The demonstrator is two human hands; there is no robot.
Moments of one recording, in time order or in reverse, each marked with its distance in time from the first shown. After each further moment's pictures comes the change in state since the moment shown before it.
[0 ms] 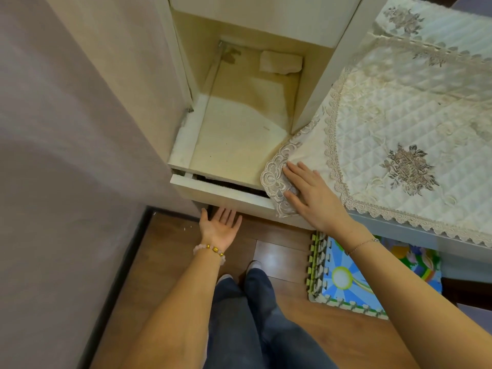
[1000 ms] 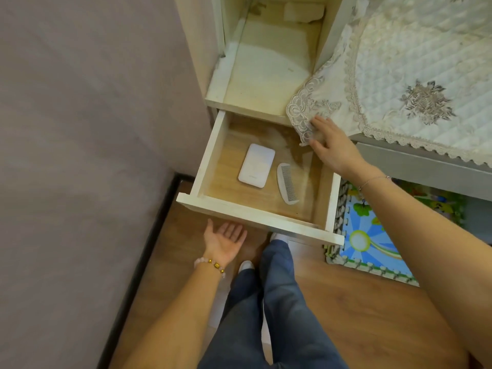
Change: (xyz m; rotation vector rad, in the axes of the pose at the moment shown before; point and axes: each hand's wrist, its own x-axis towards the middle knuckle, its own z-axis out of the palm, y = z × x) left_hand -0.131 -0.015 -0.152 0.078 0.139 -0.023; right_hand -0.055 -0.035 0.014 0.127 0.066 0.160
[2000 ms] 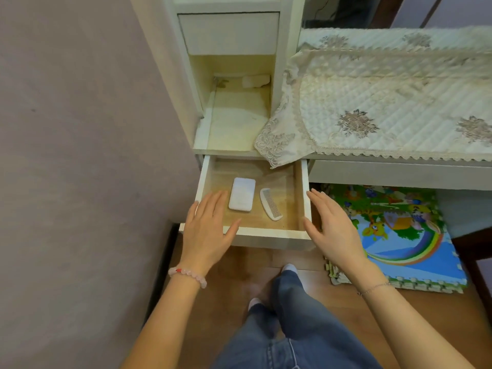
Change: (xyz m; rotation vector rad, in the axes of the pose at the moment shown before) left_hand -0.140 0.039 0.057 2.256 -0.079 1.670; right_hand -0.200 -0.051 0.003 -0.072 0.301 0.089
